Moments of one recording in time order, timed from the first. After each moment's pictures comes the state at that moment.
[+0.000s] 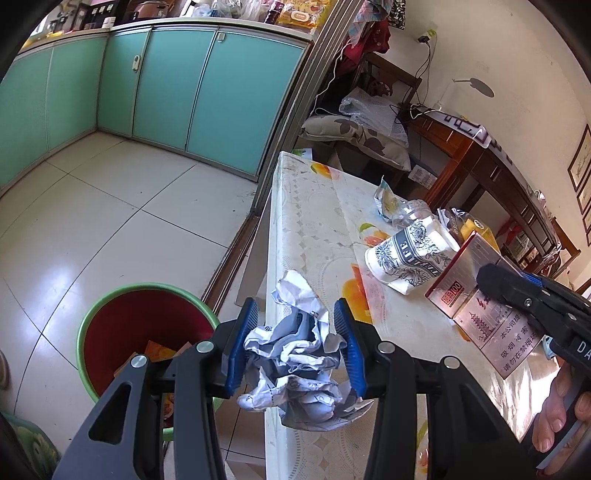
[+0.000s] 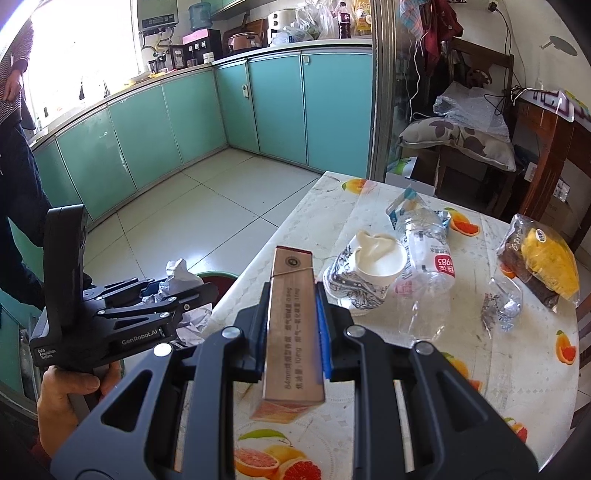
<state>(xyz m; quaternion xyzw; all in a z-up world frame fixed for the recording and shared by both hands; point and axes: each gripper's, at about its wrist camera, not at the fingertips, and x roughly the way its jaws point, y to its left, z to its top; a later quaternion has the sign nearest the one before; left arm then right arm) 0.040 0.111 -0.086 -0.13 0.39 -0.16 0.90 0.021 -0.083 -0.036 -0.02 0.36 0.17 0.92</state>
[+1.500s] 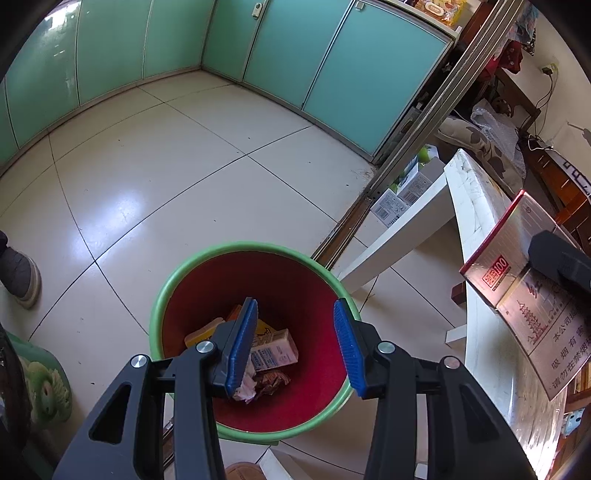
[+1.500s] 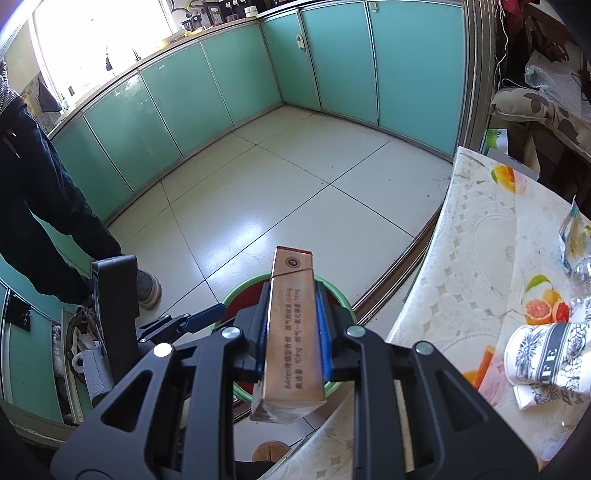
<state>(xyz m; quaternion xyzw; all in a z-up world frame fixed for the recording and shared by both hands) 0.089 0.225 -0.170 -0.19 0.47 0.02 0.86 0.115 0.054 -0.088 -0.01 0.44 0.27 0.86</state>
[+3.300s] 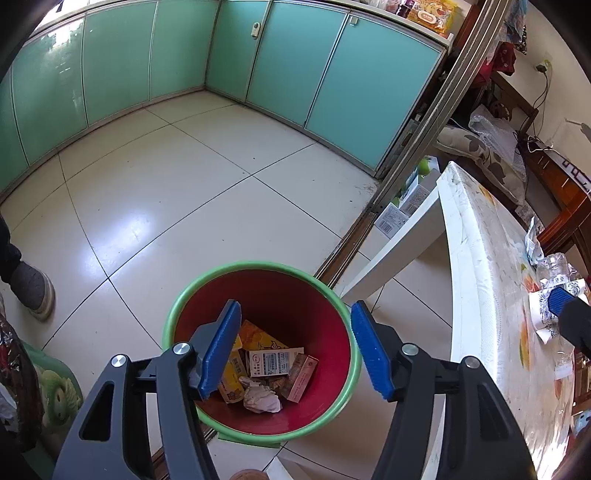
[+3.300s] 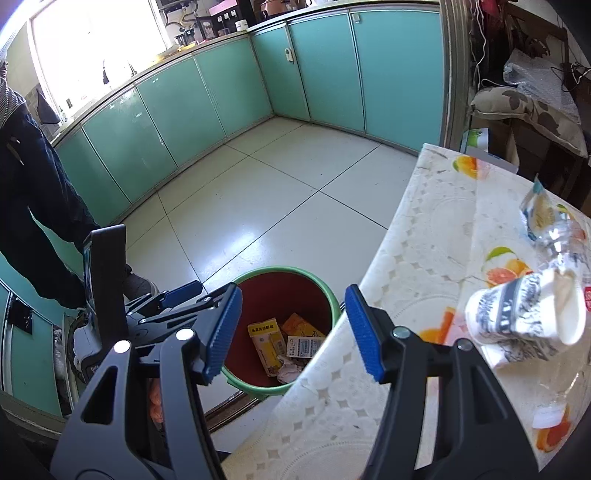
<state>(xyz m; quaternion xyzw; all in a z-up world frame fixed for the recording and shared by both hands) 0.080 0.214 -0.142 -0.17 0.44 0.04 0.88 0.080 -0.005 -0.068 0.01 0.41 0.25 0.88</state>
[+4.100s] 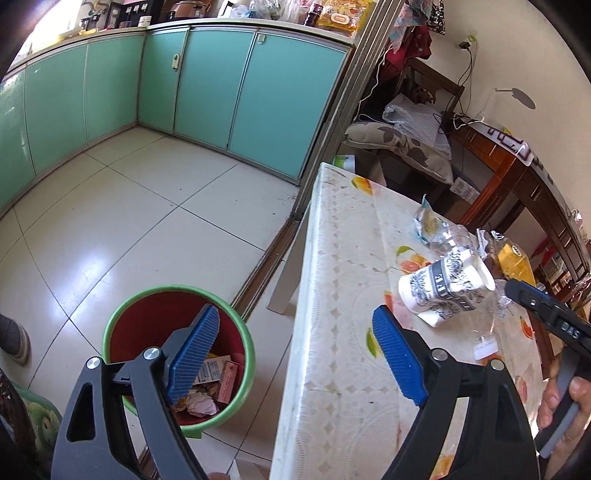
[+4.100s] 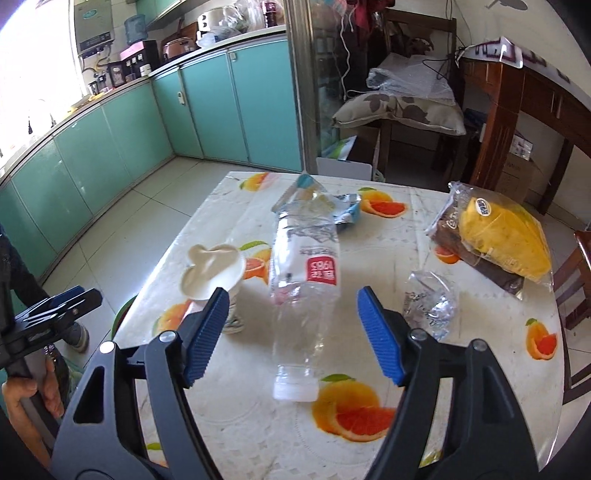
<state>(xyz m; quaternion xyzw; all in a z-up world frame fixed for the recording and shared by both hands) 0.061 0.108 -0.071 -0.13 0.40 -0.08 0.90 0.086 -0.194 -0.059 0.03 0.39 0.07 0.92</state>
